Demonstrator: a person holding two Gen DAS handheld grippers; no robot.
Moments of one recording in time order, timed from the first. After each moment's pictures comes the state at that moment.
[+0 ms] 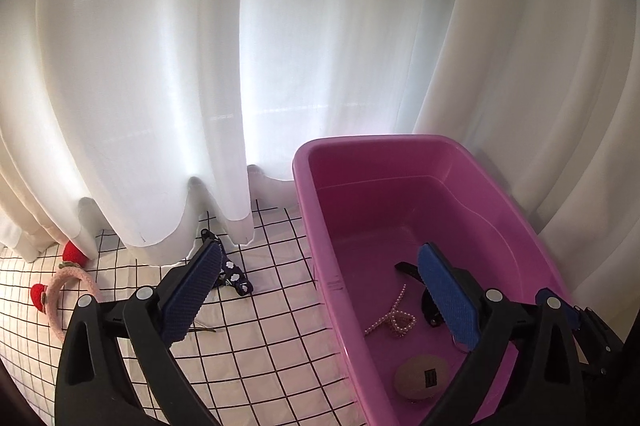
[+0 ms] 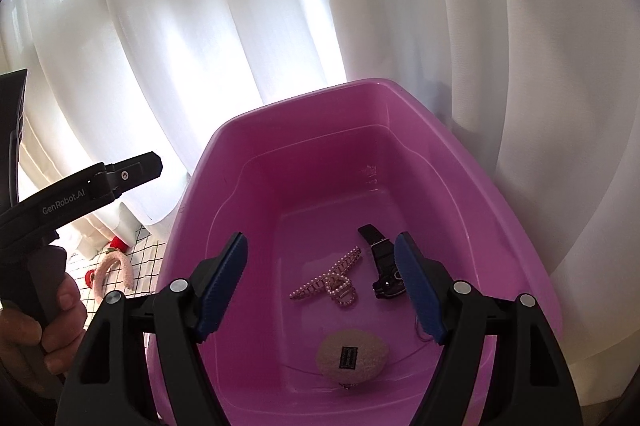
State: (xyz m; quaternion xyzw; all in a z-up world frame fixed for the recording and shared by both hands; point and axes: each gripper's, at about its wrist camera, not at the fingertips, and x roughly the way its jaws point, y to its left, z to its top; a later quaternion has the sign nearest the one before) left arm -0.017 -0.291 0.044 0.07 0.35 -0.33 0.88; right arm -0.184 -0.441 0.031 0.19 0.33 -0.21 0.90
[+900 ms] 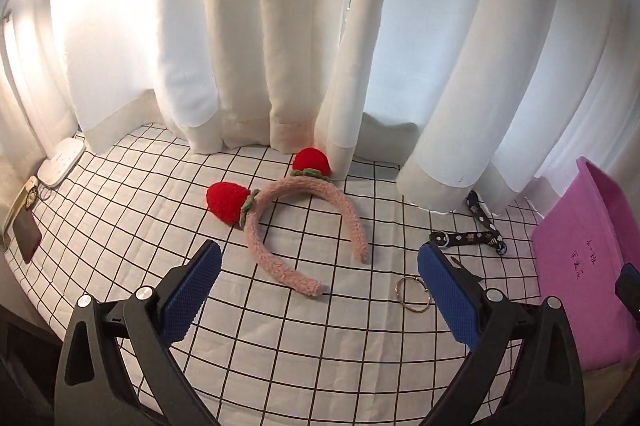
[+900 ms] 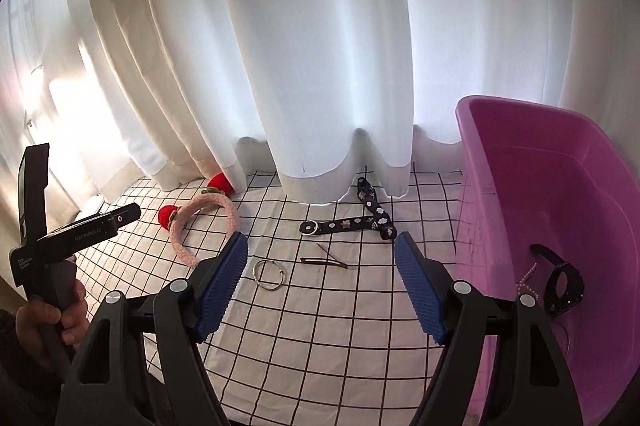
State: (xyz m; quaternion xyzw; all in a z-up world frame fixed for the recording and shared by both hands) left arm 0.057 0.033 -0.015 -0.02 0.41 -0.09 0.91; right arm -0.060 -0.261 0.018 0.11 0.38 -0.04 0.92
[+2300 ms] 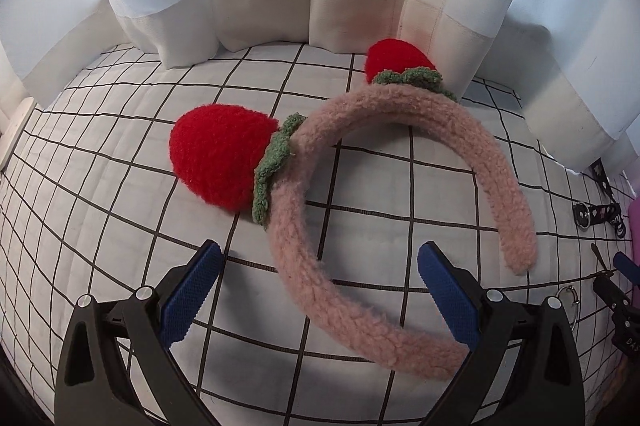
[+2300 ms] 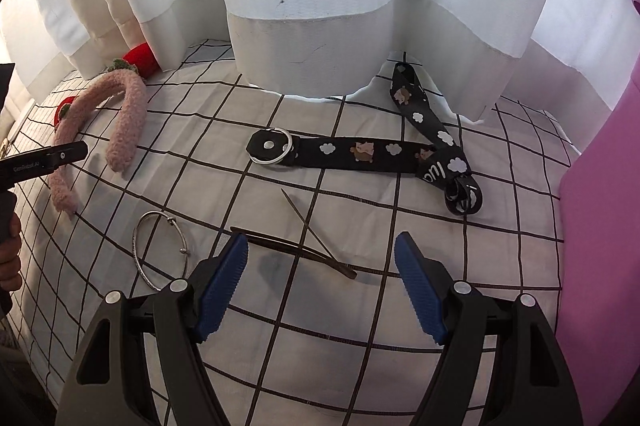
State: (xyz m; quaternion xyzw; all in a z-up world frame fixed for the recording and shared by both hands) left arm 0.184 0.049 -0.174 0.02 0.51 -0.07 0.85; right arm 0.072 -0.257 -0.168 0.02 0.51 -0.03 0.86
